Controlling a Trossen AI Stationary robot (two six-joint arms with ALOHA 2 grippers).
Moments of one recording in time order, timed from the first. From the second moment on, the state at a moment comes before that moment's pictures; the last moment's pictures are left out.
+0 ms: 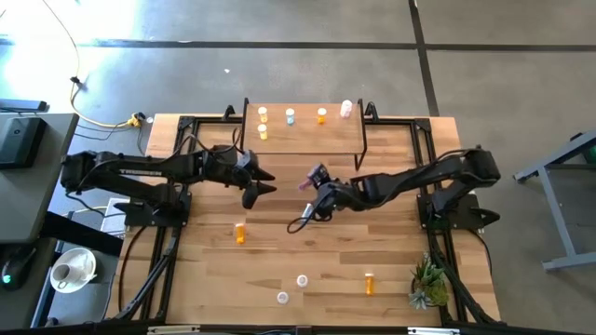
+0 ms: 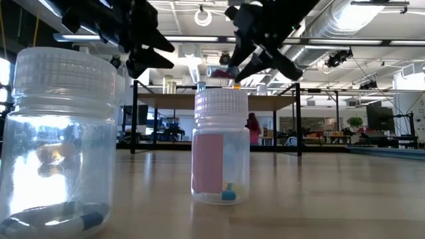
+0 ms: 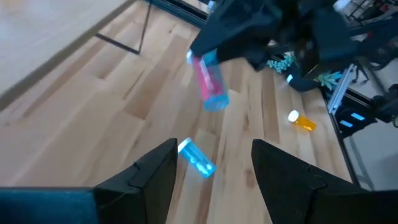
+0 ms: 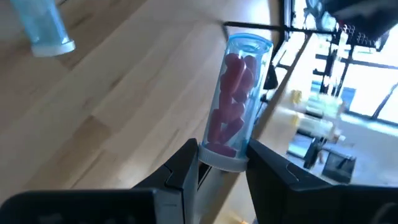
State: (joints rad) left arm 0.28 1.11 0.63 0.01 0.15 -0.35; right arm 0.14 1.64 1.15 -0.35 0.65 -1.10
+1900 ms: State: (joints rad) left arm 0.25 1.40 0.70 0.30 0.30 -0.43; right arm 0.19 1.68 1.15 -0.09 0.72 -1.53
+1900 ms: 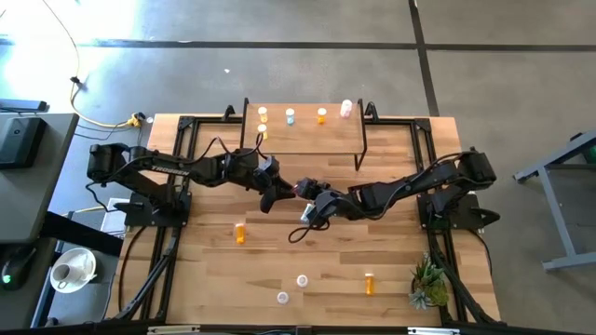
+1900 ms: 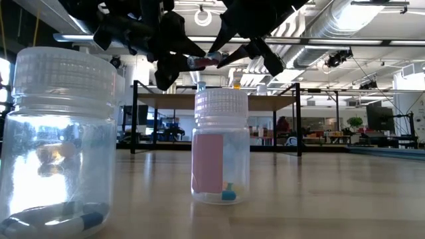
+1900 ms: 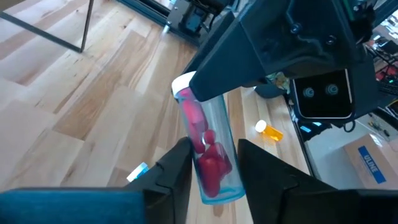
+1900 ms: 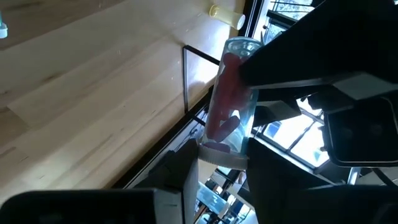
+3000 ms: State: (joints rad) left arm 0.39 1.40 0.70 0.37 0.31 -0.31; right arm 0.19 1.68 1.17 0.03 0.78 -1.10
